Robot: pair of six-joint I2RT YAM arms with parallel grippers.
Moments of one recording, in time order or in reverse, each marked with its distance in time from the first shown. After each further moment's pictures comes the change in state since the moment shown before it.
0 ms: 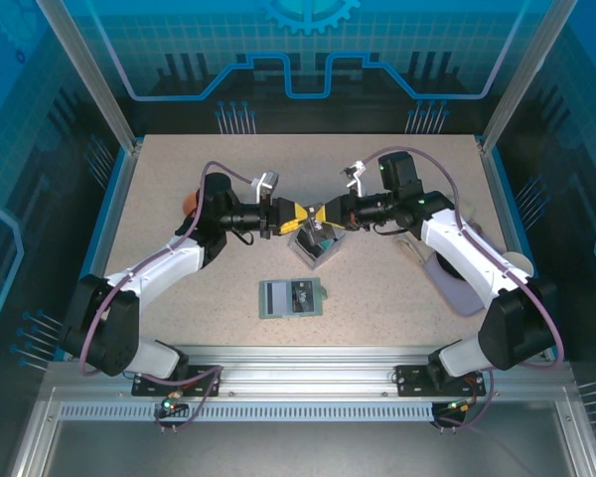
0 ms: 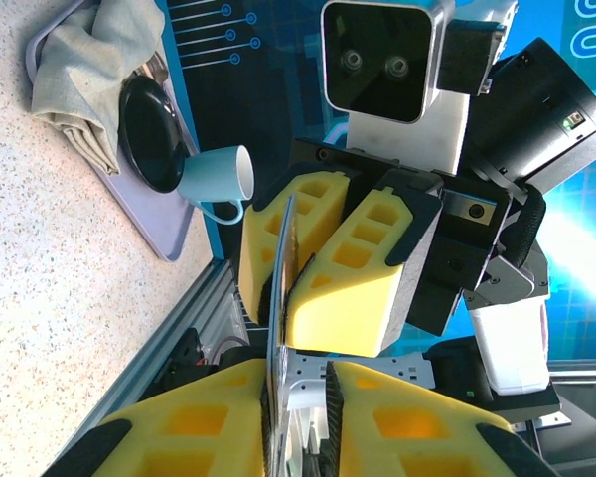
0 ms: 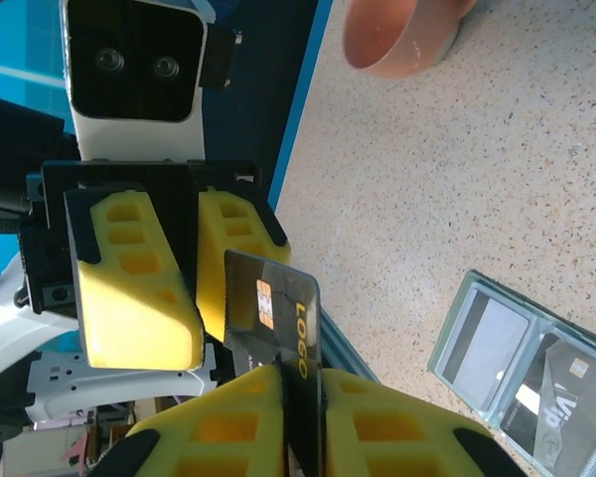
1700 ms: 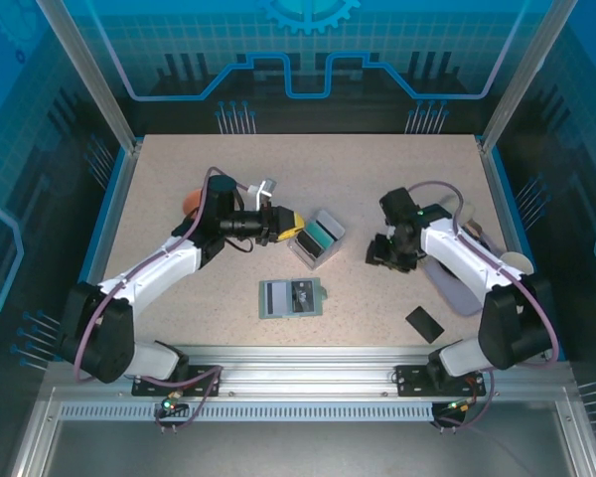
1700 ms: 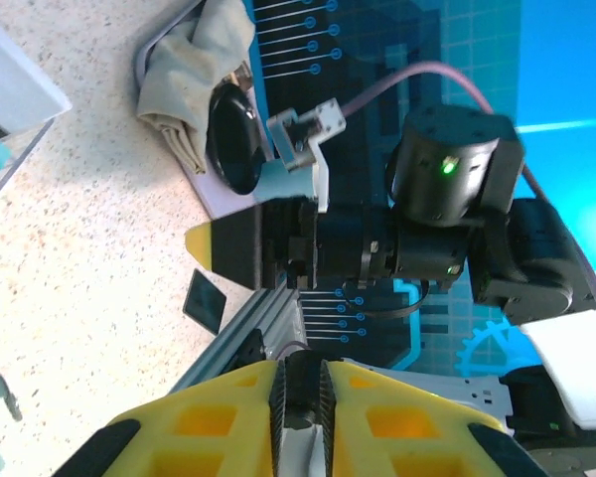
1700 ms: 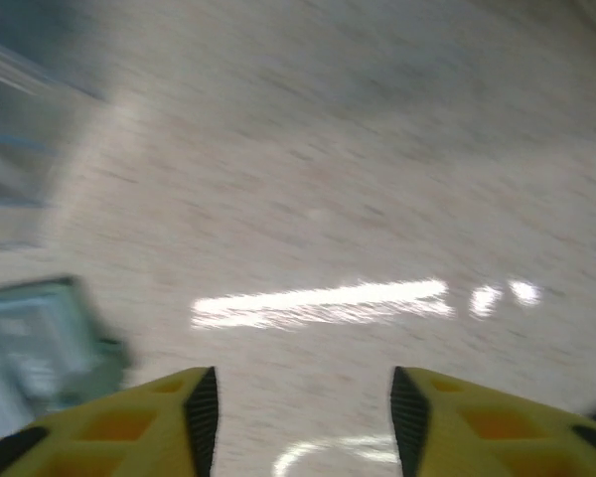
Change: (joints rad) left arm -0.010 -0.043 0.024 -0.334 -0.116 0.232; right arm -0.036 -0.018 -0.178 -0.521 0.832 -0.033
